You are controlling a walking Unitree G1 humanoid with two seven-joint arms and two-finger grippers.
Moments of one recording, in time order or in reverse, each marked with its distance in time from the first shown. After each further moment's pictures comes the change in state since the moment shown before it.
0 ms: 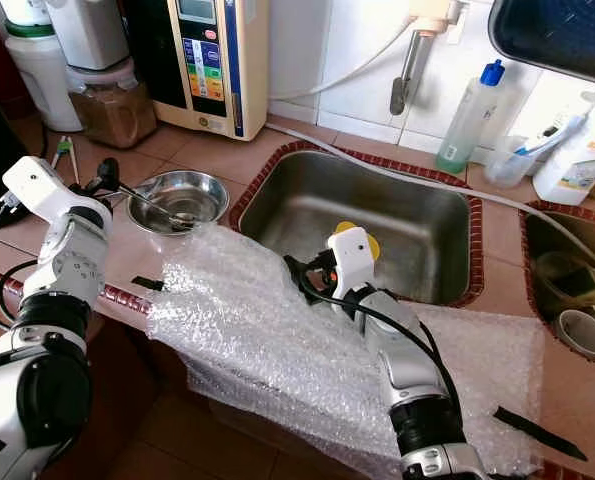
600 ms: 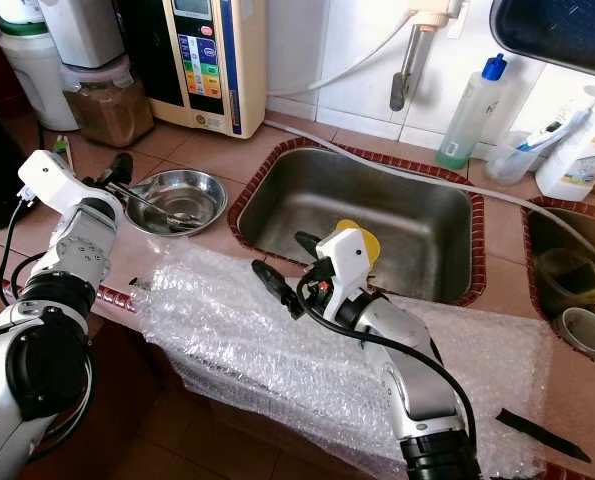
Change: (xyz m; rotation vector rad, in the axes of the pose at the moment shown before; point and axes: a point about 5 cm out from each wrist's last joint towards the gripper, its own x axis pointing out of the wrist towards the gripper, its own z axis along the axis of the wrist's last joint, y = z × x) left arm 0.006 -0.012 0.003 -0.053 0.032 -0.030; right arm -0.017 0.019 0.040 -0.071 -0.209 0.133
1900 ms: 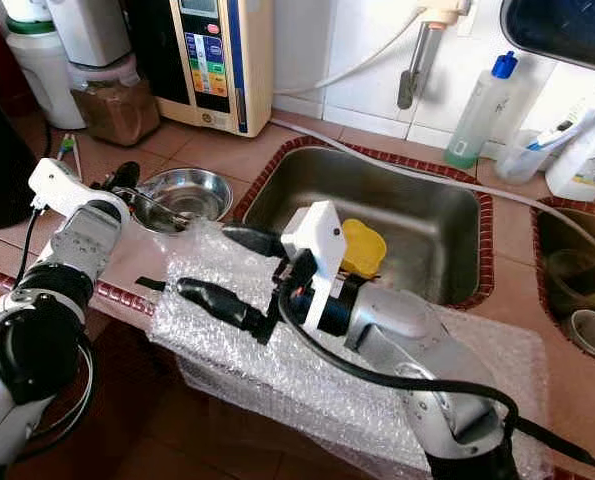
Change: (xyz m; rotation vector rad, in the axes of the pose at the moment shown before) left arm 0.002 -0.001 -0.009 -0.164 0.120 0.025; right arm -0.015 0.064 0.073 0.156 -0.049 0.536
